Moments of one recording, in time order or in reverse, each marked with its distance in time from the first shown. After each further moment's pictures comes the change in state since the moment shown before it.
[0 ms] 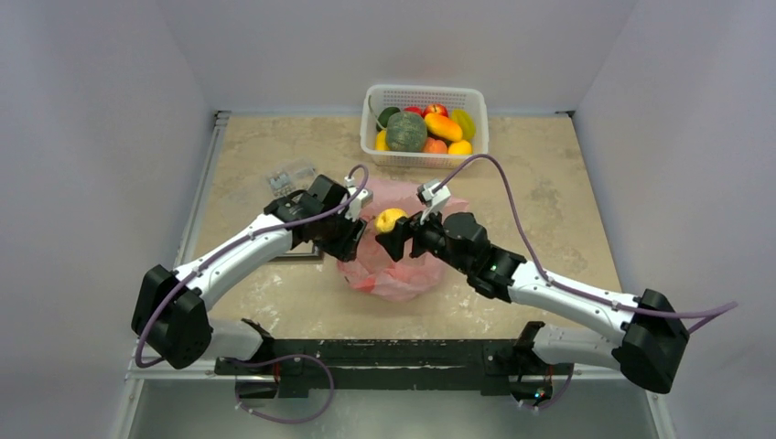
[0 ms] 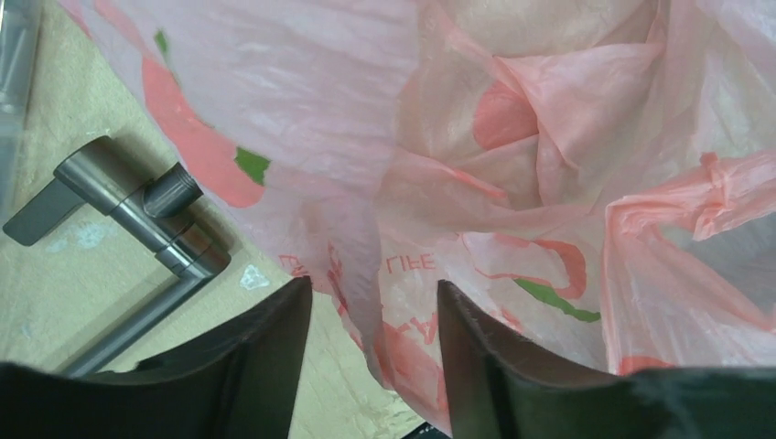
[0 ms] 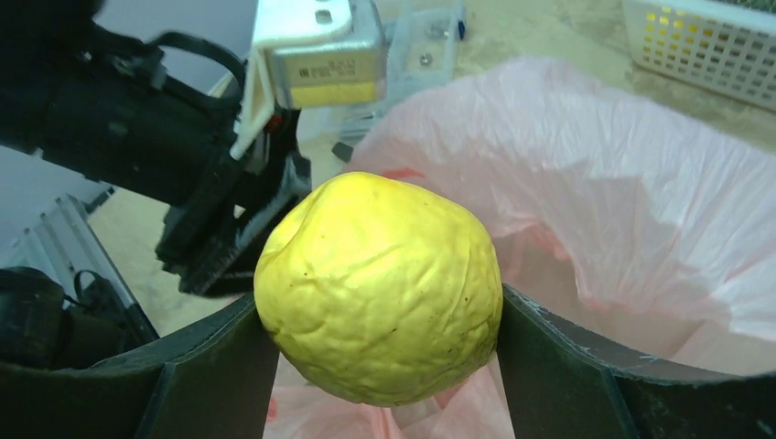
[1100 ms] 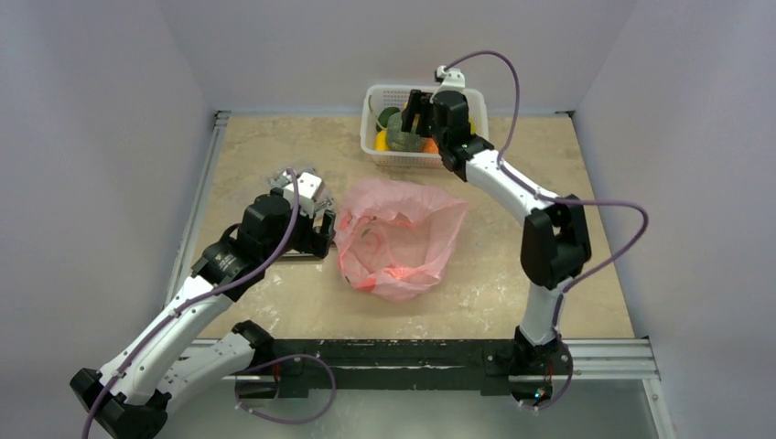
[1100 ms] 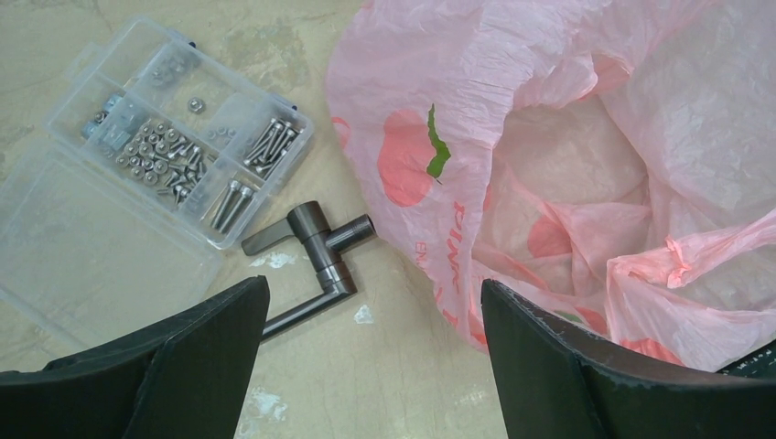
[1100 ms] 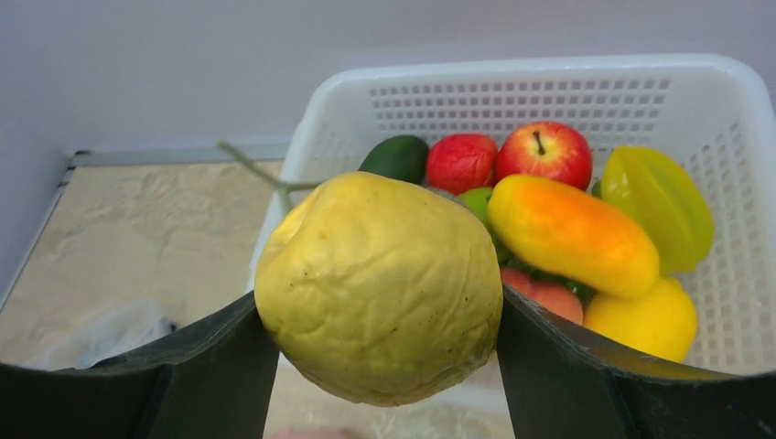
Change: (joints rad) left arm 0.014 -0.531 -0.129 0.125 -0.278 -0.014; right arm -0.439 0.695 0.852 -0.154 0.135 -0.018
